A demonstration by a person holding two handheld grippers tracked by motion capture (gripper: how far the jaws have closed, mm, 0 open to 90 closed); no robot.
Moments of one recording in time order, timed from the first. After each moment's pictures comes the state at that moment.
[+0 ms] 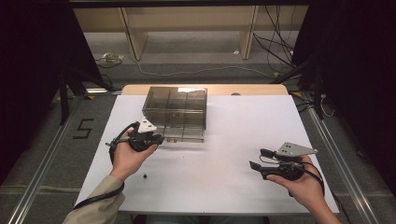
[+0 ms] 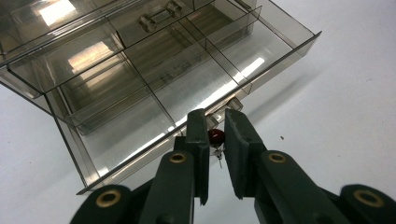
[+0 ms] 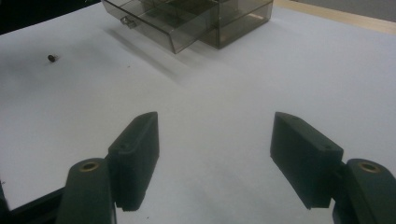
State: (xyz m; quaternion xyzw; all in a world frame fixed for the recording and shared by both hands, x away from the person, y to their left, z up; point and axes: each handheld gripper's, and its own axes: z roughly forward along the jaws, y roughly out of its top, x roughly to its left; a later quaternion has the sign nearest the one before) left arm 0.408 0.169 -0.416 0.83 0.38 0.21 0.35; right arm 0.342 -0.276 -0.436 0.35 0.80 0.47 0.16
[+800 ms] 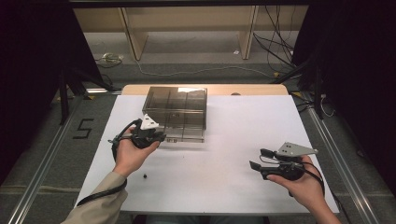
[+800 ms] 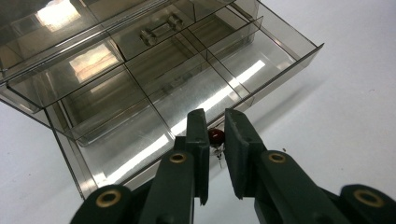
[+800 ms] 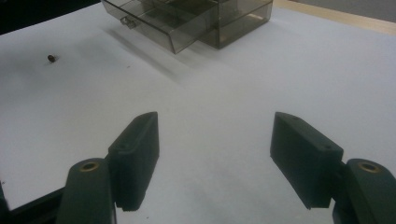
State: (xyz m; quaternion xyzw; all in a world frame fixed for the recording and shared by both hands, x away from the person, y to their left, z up) left arm 0.416 0.163 -0.414 0.83 0.38 0.21 0.36; right arm 0.342 -0.277 -0.436 0.35 0.80 0.46 0.16
